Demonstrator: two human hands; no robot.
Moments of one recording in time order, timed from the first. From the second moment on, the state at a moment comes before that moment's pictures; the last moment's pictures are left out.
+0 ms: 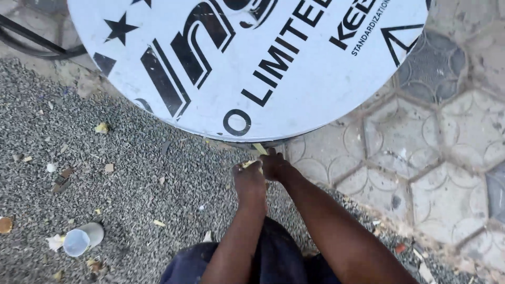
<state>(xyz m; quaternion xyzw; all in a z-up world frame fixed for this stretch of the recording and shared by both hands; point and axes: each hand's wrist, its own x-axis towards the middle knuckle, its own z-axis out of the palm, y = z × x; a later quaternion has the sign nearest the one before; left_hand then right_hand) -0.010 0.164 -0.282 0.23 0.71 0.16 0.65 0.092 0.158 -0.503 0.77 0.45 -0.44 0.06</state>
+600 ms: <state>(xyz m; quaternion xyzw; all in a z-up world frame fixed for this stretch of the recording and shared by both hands) 0.079 0.181 -0.285 0.28 0.60 0.11 0.74 0.175 0.090 -0.264 0.75 0.11 -0.46 -0.46</state>
